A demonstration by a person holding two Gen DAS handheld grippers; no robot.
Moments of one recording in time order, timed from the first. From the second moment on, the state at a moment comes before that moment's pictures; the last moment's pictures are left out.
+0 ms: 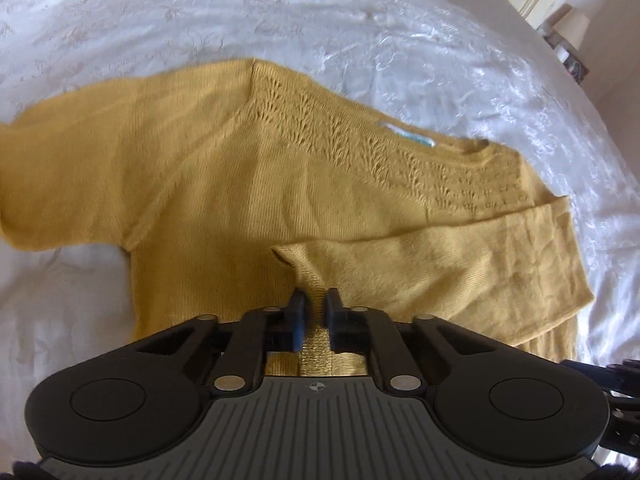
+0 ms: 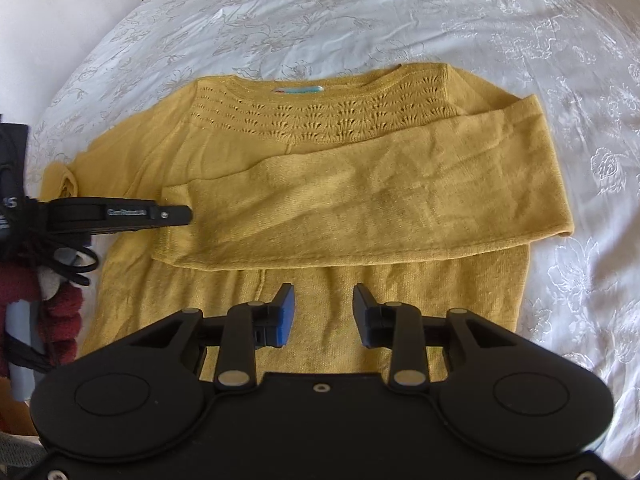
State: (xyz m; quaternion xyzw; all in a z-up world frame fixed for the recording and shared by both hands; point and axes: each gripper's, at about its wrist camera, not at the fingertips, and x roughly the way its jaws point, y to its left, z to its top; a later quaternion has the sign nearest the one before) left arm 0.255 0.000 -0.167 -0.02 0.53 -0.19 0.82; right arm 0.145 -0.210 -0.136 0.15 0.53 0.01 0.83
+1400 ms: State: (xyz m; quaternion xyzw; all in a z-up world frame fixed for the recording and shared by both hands) left arm 0.363 0.060 -0.182 0.04 0.56 -0.13 0.82; right arm 0.214 -0.354 -0.182 0.21 0.52 -0.16 0.81
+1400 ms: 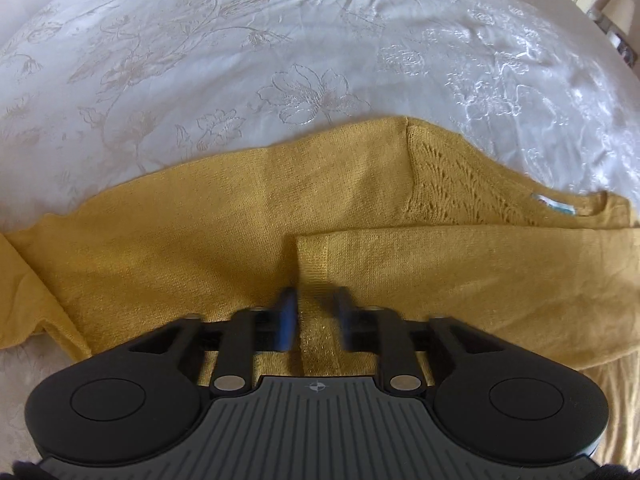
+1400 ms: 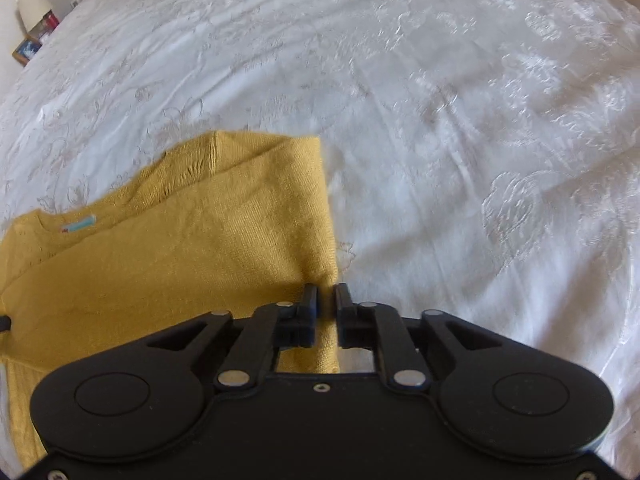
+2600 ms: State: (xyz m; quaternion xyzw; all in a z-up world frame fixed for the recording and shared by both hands) left arm 0.338 0.303 -0.143 -0.17 0.48 0.06 0.86; right arm 0.130 -0.127 -0.120 0.19 0.52 -0.02 0.83
